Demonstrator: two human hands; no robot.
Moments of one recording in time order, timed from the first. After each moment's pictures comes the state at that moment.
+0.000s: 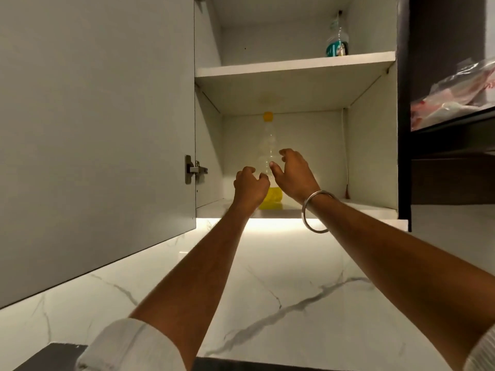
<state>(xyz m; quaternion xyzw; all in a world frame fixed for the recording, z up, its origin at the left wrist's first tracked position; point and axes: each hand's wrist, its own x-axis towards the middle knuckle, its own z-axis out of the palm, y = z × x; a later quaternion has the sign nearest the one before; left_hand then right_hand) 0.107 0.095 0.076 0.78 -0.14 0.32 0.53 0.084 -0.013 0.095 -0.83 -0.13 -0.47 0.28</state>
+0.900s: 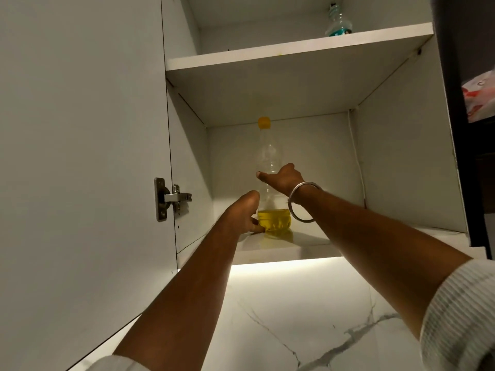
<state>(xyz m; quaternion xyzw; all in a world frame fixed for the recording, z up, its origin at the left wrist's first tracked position) 0.240 0.099 0.106 0.74 -0.09 -0.04 0.67 0.233 -0.011 0.143 -0.83 0.03 -0.33 0.45</state>
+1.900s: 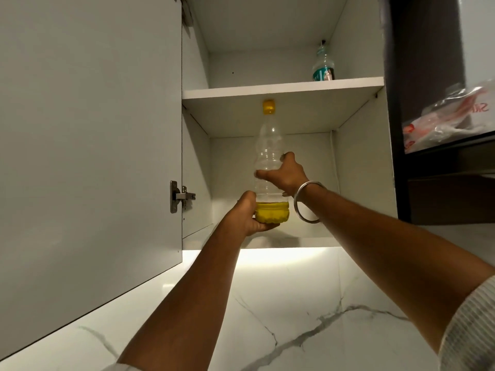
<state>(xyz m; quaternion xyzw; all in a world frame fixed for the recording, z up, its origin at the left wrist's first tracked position) 0.125 0.092 0.098 0.56 -0.09 -0.10 0.82 0.114 -0.020 0.151 -0.81 -0.07 -0.38 0.45</state>
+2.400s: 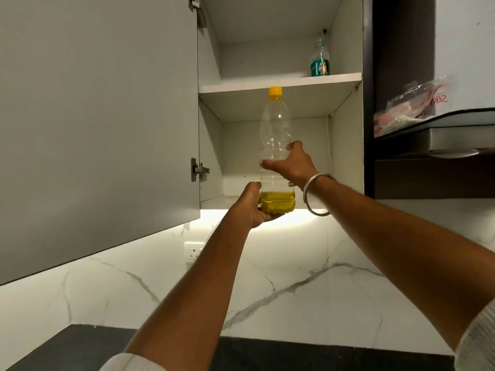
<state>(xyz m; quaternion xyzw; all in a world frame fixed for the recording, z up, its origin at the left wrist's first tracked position) -0.018 0.092 0.057 0.54 -0.08 -0.09 0.83 -0.027 -0.021 0.111 -0.80 -0.11 -0.36 0.46</state>
